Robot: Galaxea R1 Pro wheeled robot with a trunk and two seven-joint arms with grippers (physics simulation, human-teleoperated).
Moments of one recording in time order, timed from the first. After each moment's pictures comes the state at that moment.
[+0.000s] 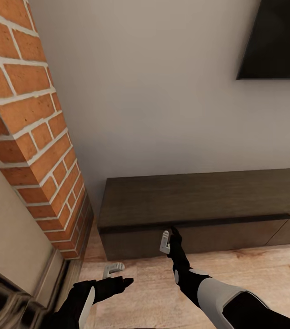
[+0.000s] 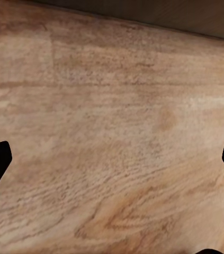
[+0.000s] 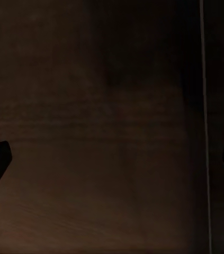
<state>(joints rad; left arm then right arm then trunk) -0.39 -0.17 0.23 -0.78 -0.08 0.54 -0.44 -0.81 0.17 0.43 -0.02 1.03 0.01 -0.55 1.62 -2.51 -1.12</state>
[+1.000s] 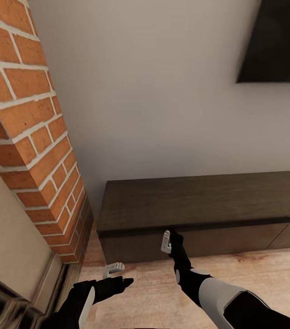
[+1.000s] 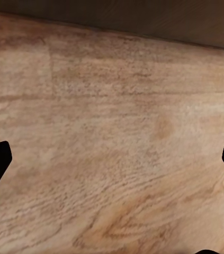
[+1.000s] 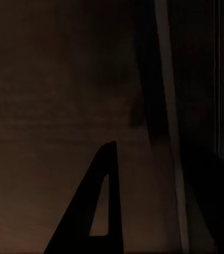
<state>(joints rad) -0.39 -0.17 0.24 -0.78 -0.08 0.54 -0.44 -0.81 0.16 0.49 -0.02 0.97 0.01 -0.55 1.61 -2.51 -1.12</state>
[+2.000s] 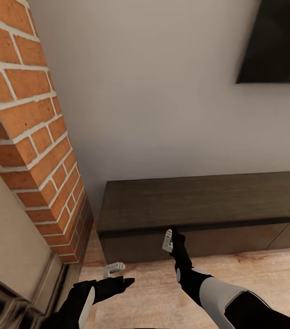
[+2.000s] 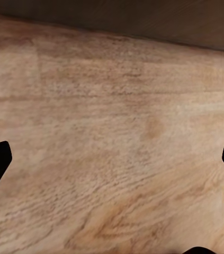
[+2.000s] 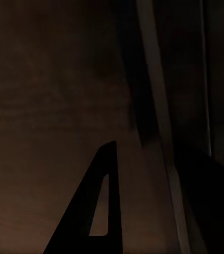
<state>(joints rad) -0.39 -0.17 0.24 -0.78 -0.08 0.54 -0.47 -0.81 0.16 0.47 -0.03 0.94 0.01 -0.56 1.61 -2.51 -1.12</state>
